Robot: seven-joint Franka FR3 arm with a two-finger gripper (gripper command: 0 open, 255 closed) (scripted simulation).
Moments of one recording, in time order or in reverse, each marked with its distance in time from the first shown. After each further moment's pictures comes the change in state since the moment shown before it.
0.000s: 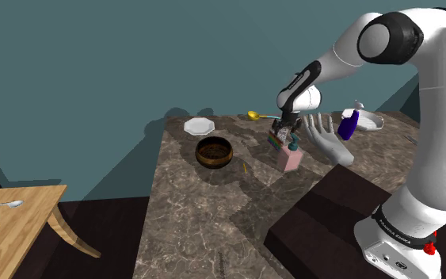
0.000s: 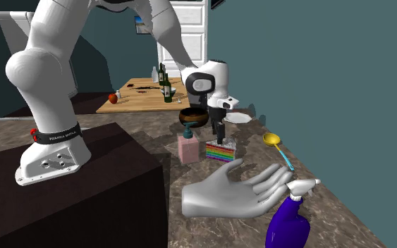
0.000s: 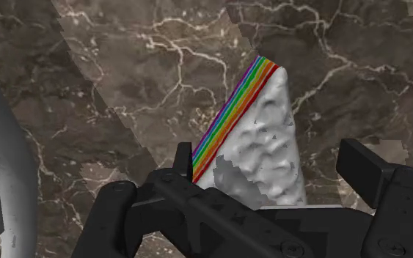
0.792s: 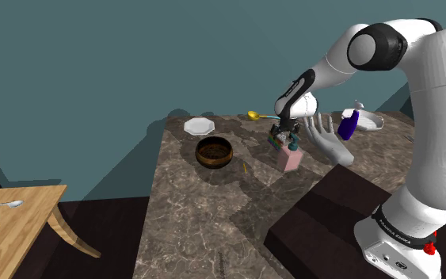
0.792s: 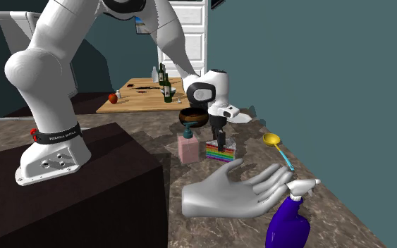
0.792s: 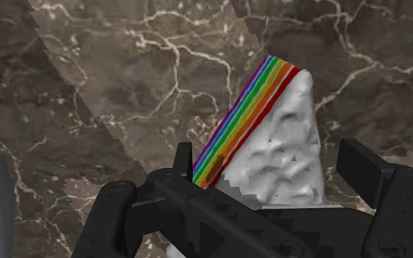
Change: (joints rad) arm -0.018 0.093 0.019 0.041 0.018 0.053 -0.011
